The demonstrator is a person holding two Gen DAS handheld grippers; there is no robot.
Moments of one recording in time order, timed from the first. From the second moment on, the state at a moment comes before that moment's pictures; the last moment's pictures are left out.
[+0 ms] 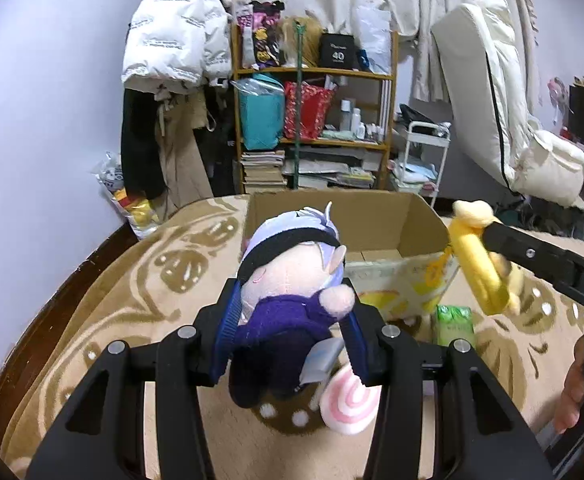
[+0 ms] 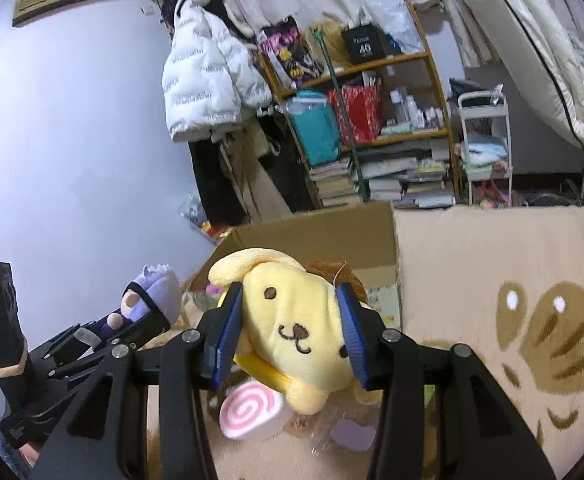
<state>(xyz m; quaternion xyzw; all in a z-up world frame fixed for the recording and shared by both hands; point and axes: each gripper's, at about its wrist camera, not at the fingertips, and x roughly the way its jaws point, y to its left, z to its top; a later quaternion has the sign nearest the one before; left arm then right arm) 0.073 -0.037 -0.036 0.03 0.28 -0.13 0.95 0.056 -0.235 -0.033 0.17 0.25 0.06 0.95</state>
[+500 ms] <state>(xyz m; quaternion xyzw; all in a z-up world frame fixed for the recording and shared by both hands) 0.103 -0.049 -0.028 0.06 0.24 -0.12 0.96 0.089 -0.238 -0.010 0.13 0.20 0.05 0.97</state>
